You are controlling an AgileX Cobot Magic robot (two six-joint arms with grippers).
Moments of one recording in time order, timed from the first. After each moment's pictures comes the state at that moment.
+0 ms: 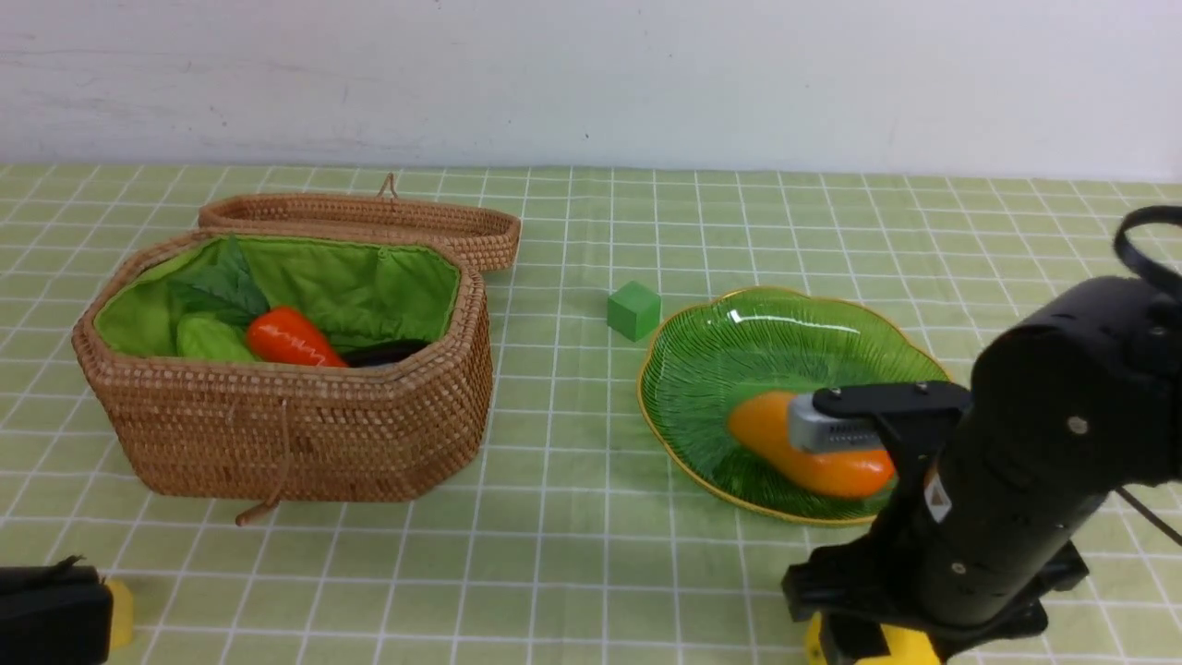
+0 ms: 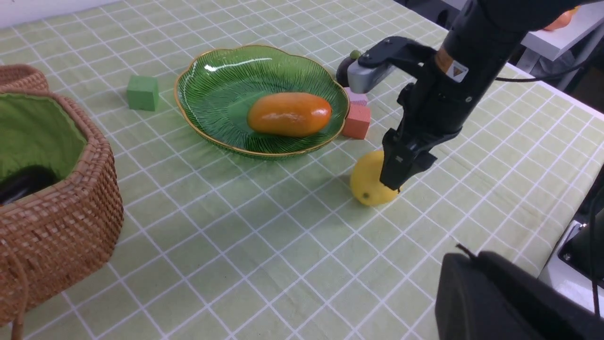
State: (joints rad) right arm 0.60 1.49 -1.00 0.04 0.96 0.44; left arm -0.72 0.47 -0.86 -0.19 0.84 -0.03
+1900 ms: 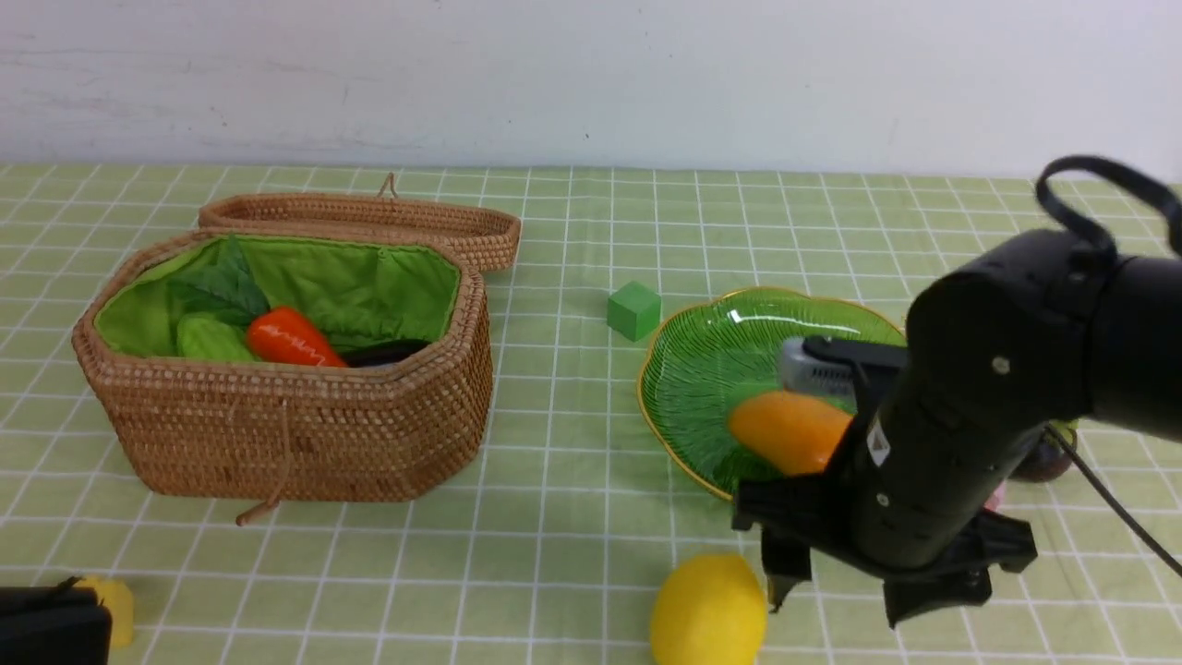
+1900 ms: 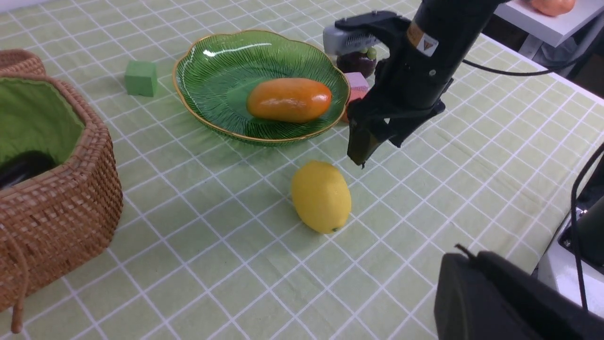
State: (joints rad) right arm 0.61 1.59 -1.13 0.07 0.95 0.69; left arm -0.72 0.47 -0.86 -0.19 0.87 -0.03
